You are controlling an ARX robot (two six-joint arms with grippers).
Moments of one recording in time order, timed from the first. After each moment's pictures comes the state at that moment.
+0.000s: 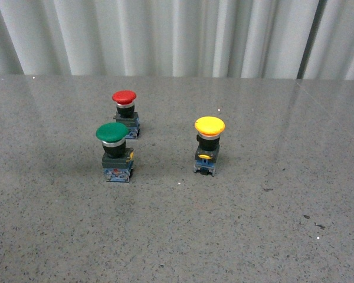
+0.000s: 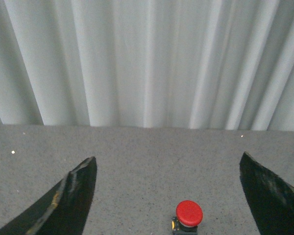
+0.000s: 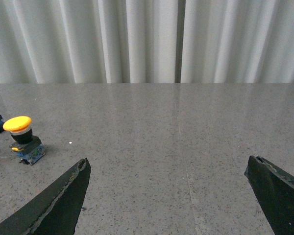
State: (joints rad) left arm -0.37 1.29 0.81 0.46 -0.35 -0.03; right arm 0.00 0.00 0.01 0.00 0.00 0.00
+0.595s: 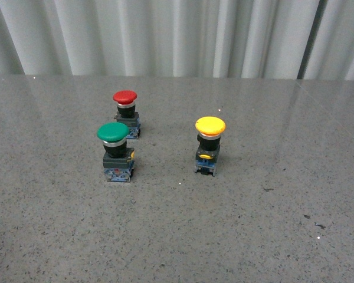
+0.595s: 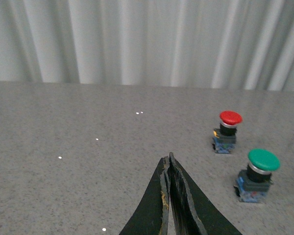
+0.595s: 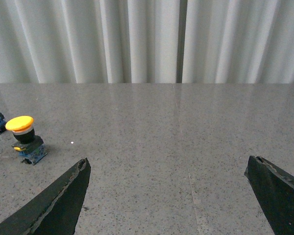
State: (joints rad) left arm -0.06 0.62 0.14 0.47 -0.04 -0.02; right arm 0.00 0.00 0.01 0.00 0.00 0.00
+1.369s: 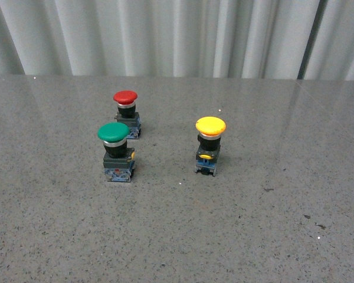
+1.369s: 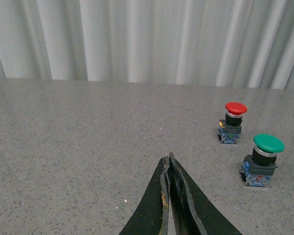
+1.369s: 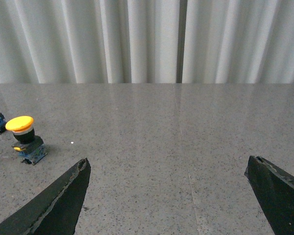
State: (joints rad) left arm 0.00 0.38 0.04 0.33 0.00 -0.02; right arm 0.00 0.00 0.01 0.00 0.00 0.00
